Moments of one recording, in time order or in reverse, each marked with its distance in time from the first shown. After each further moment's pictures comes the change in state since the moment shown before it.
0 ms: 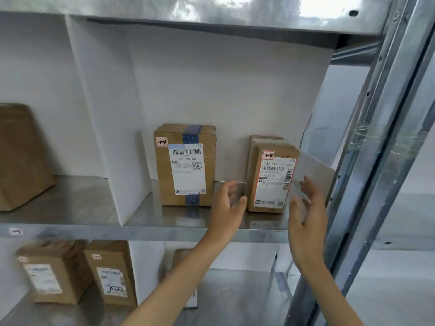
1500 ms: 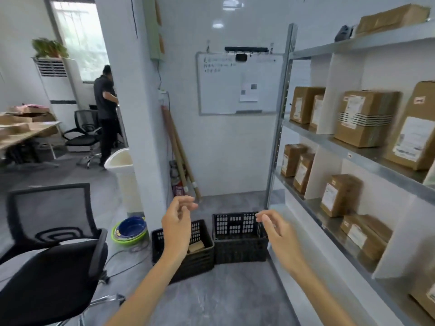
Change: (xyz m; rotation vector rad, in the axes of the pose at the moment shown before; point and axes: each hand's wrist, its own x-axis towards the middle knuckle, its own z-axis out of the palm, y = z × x) left_hand -0.582 0.076 -0.591 0.608 1.654 -0.160; right_hand -0.533 -0.410 0.348 0.742 -1.637 -0.109
